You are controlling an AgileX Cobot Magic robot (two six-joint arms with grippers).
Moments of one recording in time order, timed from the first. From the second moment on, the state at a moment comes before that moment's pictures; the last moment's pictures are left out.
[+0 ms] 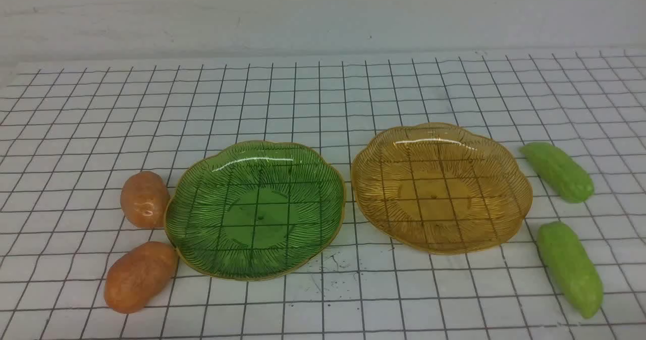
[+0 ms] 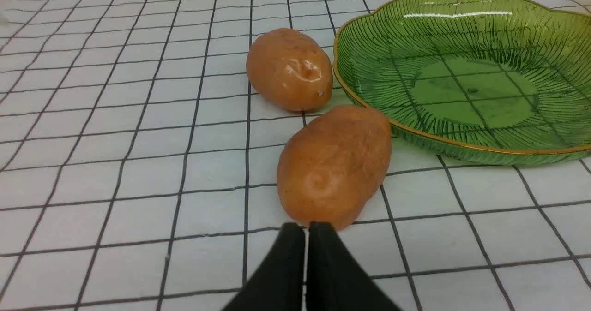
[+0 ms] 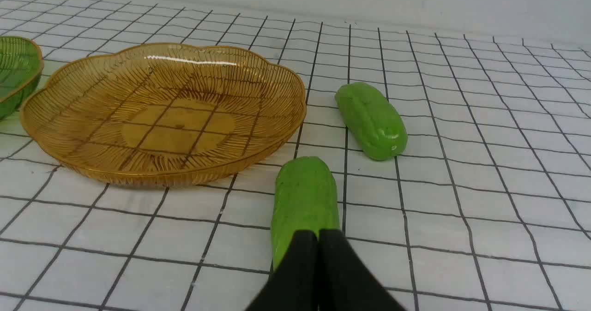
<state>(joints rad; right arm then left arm) 0.03 -0.01 0.02 0.12 0.38 -0.21 -0.01 -0.01 0.03 -0.08 0.38 0.12</state>
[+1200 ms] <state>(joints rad) 0.03 -0.01 0.02 0.12 0.38 -0.21 -0.01 -0.01 0.03 -0.07 0.38 0.12</state>
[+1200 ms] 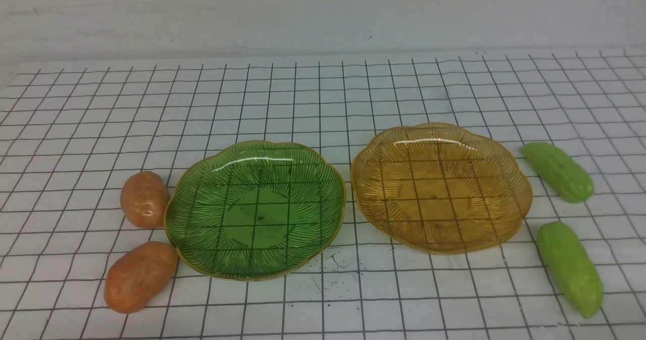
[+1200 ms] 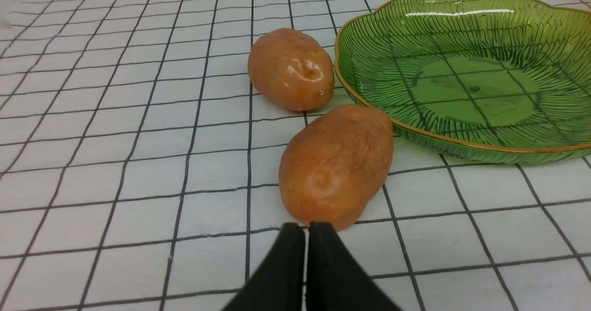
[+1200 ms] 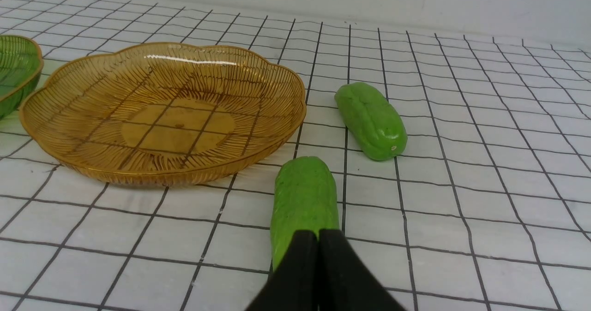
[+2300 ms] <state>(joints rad) 0.03 0.02 -0.15 0.79 0.32 -0.05 -0.01 -0.01 -0.07 -1.10 0.39 -0.11</state>
